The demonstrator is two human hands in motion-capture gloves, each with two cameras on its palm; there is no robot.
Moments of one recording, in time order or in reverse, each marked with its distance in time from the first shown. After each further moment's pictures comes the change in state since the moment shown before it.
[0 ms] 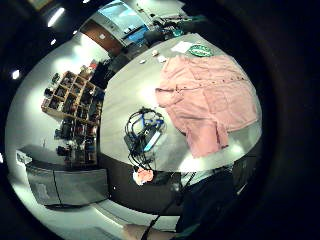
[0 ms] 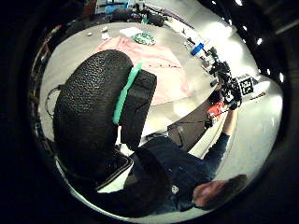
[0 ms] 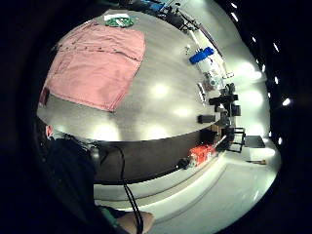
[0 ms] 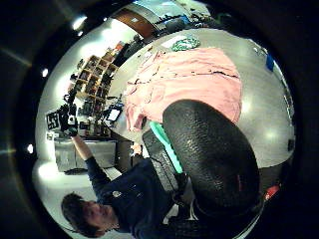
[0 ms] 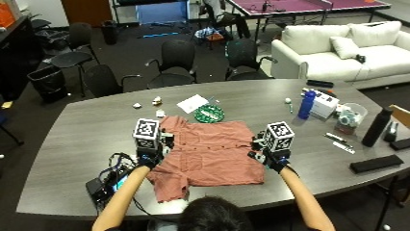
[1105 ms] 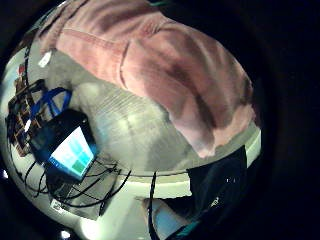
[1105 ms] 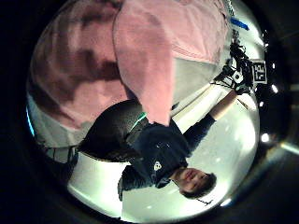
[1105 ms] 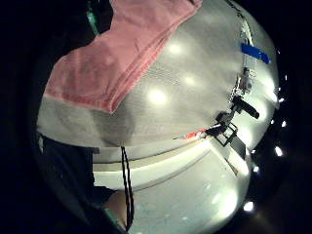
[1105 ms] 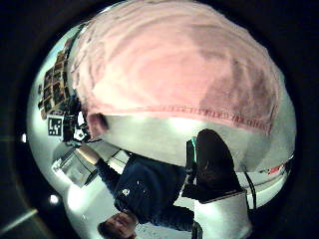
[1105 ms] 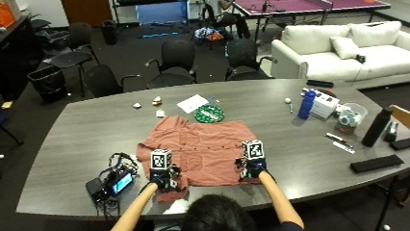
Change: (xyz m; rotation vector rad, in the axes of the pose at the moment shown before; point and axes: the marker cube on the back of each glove) left arm 0.033 0.047 0.230 -0.909 0.114 -0.008; right arm -0.025 -0.059 0.164 -0.586 0.018 0.086
